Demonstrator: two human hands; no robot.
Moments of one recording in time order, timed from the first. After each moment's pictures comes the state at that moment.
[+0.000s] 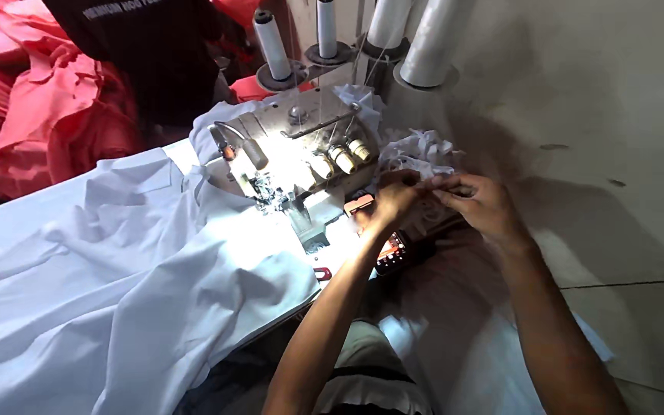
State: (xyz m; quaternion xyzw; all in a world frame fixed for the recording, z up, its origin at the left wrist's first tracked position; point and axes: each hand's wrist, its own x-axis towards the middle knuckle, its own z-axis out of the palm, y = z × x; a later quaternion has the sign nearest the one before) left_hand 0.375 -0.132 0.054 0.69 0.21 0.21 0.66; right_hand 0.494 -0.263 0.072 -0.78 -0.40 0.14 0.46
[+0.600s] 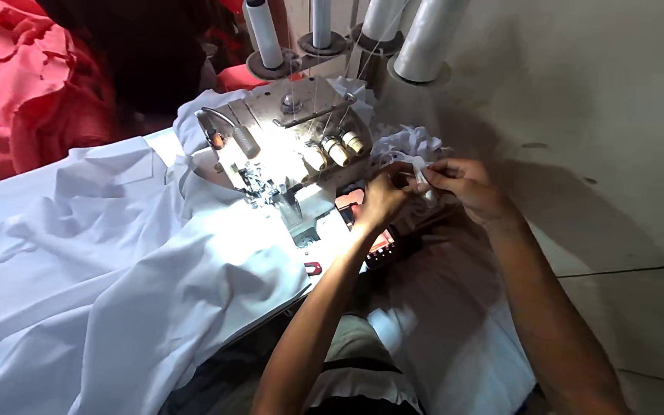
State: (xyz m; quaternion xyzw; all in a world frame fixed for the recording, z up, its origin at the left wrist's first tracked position) left_hand 0.369 -0.132 0.058 0.67 0.17 0.22 0.69; right_hand 0.511 -0.254 0.082 -0.74 -0.40 0.23 0.50
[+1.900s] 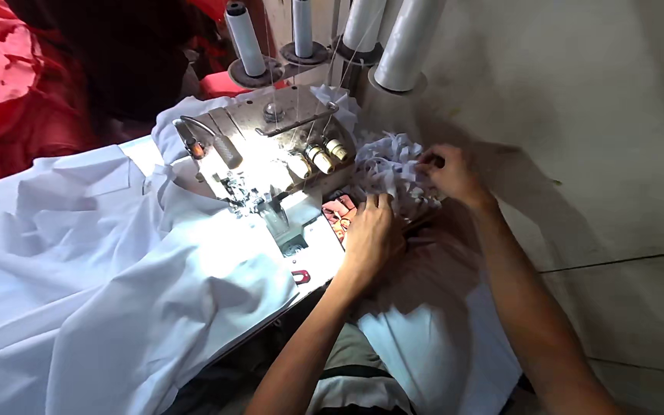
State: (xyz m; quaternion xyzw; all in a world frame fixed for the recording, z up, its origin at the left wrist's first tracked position) left_hand 0.330 -0.169 0.074 0.90 0.24 0.11 0.36; right_hand 0.563 -0.240 0.078 -0.84 -0.47 0.01 0.27
